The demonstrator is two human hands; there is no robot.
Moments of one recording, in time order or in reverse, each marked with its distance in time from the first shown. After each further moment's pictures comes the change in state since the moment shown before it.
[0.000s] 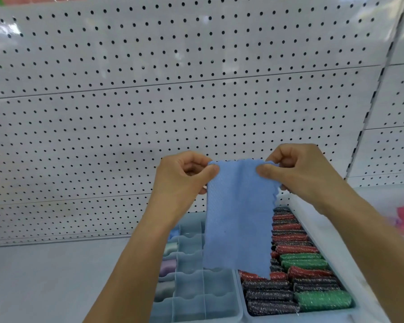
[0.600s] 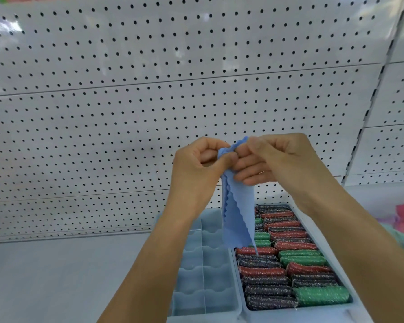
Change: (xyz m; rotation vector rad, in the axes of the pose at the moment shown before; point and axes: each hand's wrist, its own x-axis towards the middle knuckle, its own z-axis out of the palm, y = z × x) left_hand -0.002 0.011 0.026 -0.141 0.005 0.122; right_hand -0.014 -0.033 0.019 0.336 -0.090 -0.064
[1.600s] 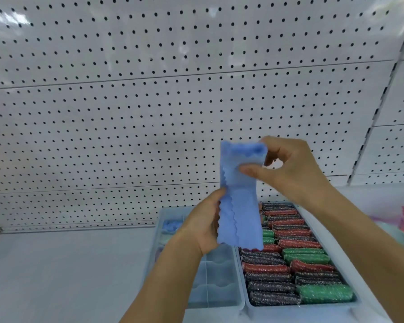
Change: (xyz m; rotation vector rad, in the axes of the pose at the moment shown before) left_hand -0.029 -0.073 0.003 -0.519 -0.188 -0.930; right_hand 0.013 0.038 -0.009 -0.315 -0.068 -0.344
